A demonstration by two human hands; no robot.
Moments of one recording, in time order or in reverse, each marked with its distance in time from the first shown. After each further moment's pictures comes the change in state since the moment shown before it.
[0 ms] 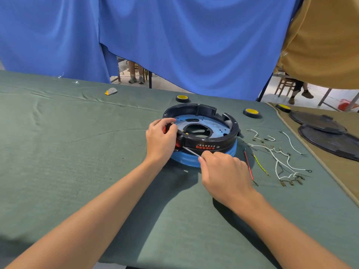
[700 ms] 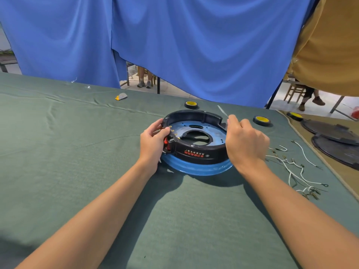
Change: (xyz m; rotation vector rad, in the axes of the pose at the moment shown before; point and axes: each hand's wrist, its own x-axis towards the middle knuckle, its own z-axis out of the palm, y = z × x) left_hand 0.025 -0.015 -0.032 -0.486 0.037 -0.221; right_hand 0.084 0.033 0.004 -0.221 0.361 0.226
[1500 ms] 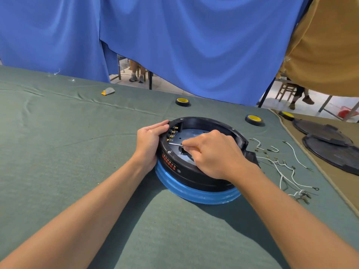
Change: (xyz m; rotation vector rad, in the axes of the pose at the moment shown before) left_hand 0.007 -0.003 0.028 -0.238 -0.109 -0.173; right_hand 0.001 -0.019 -0.027 0.315 -0.458 -0.481
